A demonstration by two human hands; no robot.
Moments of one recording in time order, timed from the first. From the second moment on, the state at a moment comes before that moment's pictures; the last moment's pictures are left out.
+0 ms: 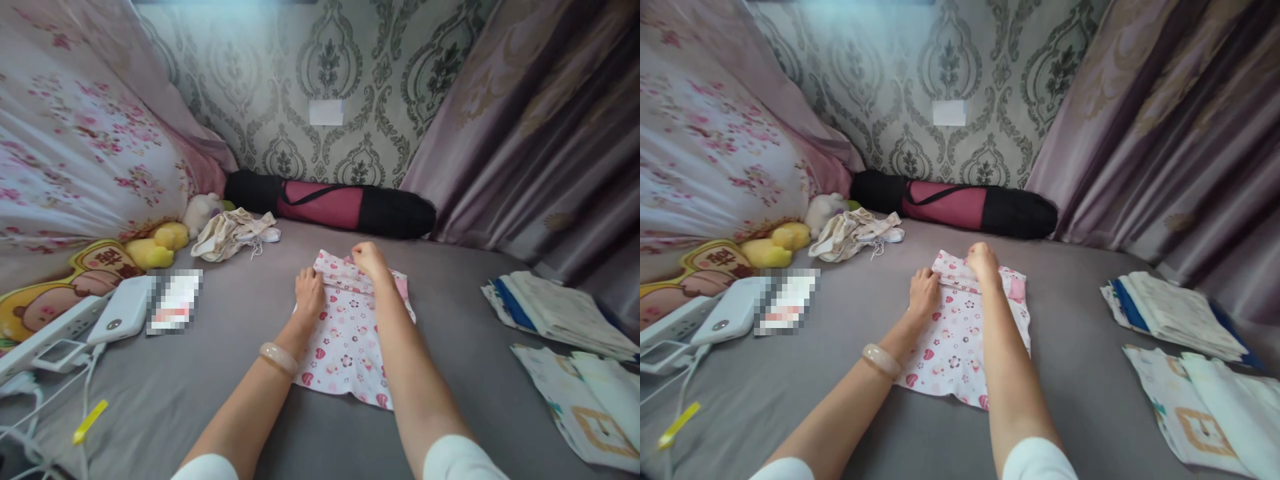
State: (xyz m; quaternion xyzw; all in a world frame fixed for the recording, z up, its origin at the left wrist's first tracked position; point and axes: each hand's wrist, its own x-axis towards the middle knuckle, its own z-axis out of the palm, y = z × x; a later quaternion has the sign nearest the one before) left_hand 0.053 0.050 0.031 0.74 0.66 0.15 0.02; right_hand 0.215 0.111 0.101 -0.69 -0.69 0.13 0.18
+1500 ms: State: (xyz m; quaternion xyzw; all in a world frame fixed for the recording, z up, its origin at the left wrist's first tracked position) left_hand 0.044 0.078 0.075 0.72 0.68 0.11 0.08; right_hand 0.211 0.129 0.048 -0.65 -0.72 0.08 0.23
